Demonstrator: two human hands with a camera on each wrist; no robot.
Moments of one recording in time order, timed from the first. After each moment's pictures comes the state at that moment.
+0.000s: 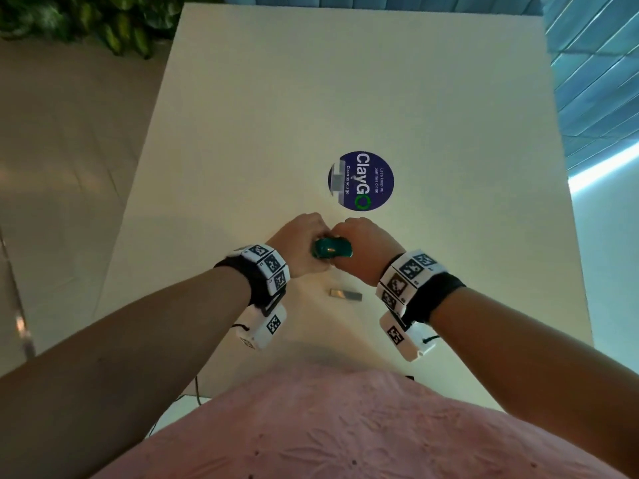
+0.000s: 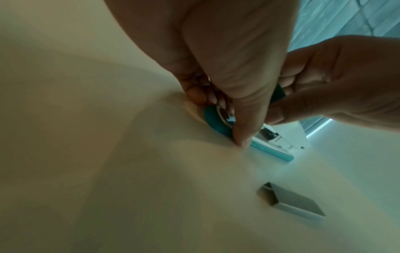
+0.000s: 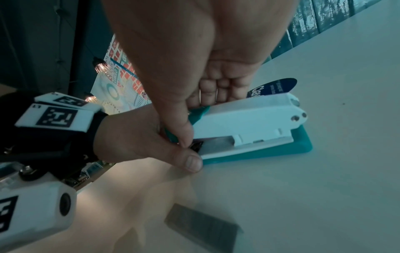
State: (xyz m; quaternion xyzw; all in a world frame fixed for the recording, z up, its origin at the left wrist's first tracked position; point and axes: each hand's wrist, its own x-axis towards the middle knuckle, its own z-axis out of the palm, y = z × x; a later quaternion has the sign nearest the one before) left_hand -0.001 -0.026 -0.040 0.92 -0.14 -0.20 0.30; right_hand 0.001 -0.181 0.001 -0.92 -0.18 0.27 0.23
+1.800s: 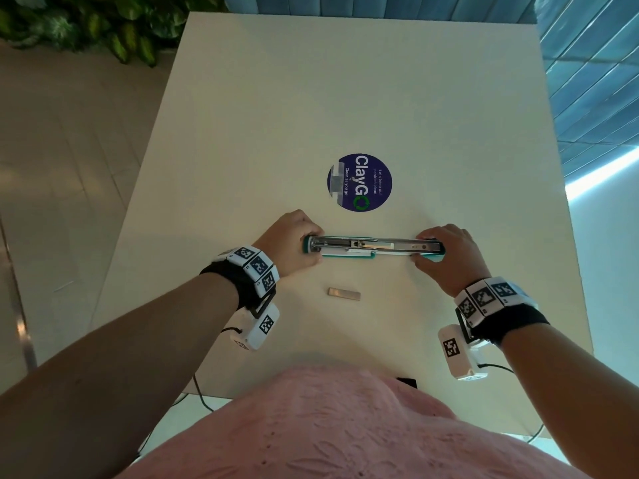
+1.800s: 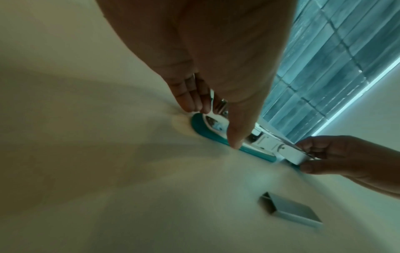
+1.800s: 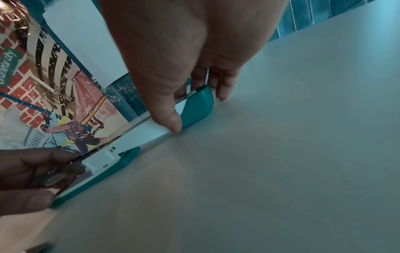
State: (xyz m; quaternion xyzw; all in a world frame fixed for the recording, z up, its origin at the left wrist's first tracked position) left_hand -0.006 -0.010 -0.047 0.92 -0.11 -0.17 0.33; right_hand -0.015 -0.305 -0.046 -0.95 -0.02 0.10 0.28
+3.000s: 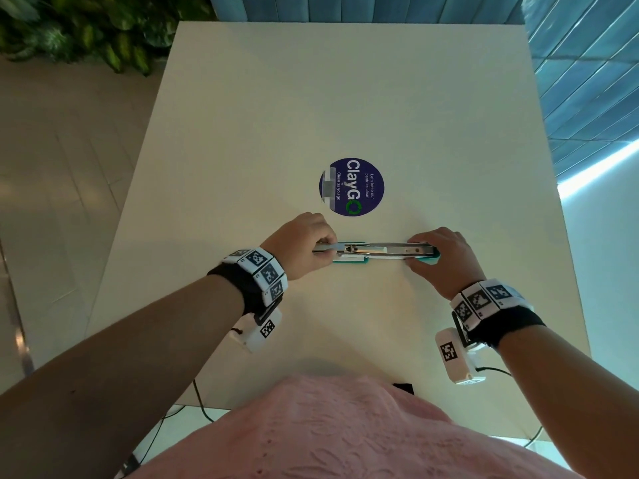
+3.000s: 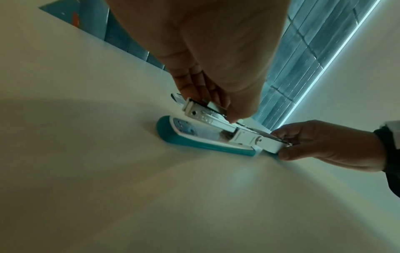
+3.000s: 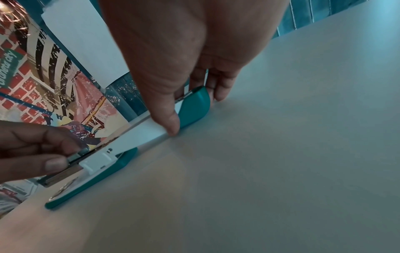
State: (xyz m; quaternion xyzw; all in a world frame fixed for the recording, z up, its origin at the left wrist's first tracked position) left_hand 0.004 -0.037 -0.033 0.92 -0.21 -0.13 0.32; right_hand -0.015 -0.309 -0.049 -0.95 -0.02 0.11 0.30
